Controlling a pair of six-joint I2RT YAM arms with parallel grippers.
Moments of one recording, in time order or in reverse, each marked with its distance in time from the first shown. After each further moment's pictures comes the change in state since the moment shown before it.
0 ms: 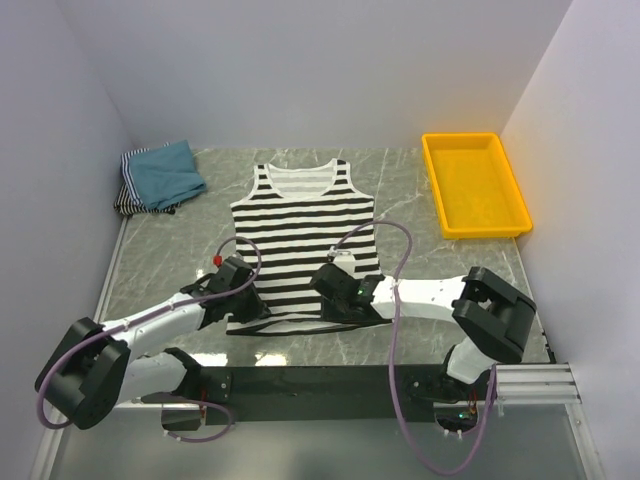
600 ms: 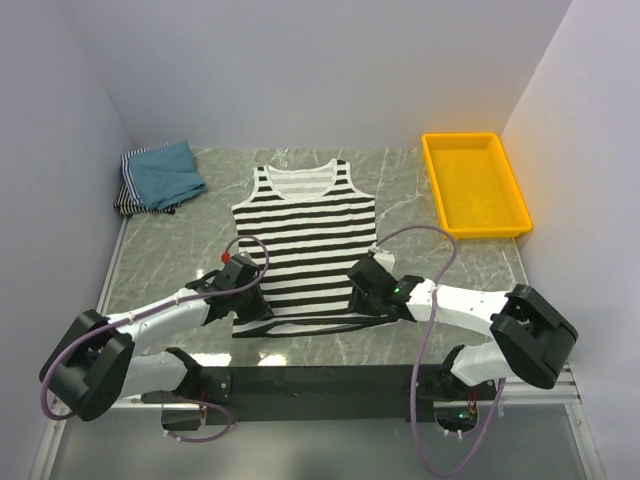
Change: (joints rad) left arm -0.026 0.060 0.047 -0.013 0.020 0.060; right arm -0.178 -0.227 -0.209 0.014 -0.034 0.038
